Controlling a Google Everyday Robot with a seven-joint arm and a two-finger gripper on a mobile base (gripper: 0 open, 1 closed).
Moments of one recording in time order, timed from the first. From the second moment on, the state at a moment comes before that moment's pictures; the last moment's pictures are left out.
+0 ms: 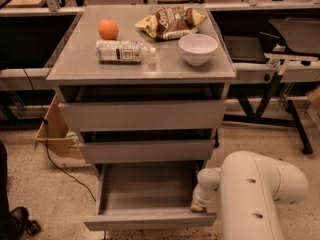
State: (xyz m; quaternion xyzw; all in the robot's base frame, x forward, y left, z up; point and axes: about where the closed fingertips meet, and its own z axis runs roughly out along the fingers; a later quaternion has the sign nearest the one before) arm 0.532 -0.177 0.155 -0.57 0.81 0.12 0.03
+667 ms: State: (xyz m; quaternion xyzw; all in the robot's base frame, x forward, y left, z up) arm 0.512 -0.190 0.154 -0.56 0.82 0.12 0.00
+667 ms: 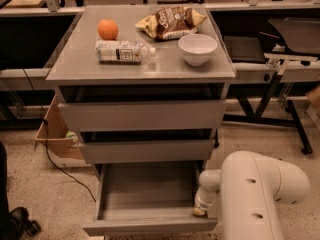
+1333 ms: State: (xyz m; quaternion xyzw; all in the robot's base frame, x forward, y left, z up) arm 0.511 -0.188 0.160 -0.56 0.82 0.13 0.00
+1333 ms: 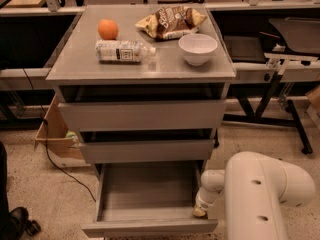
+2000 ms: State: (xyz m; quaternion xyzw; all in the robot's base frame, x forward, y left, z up) arm 0.552 -0.173 0.202 -0.54 0.81 0.14 0.15
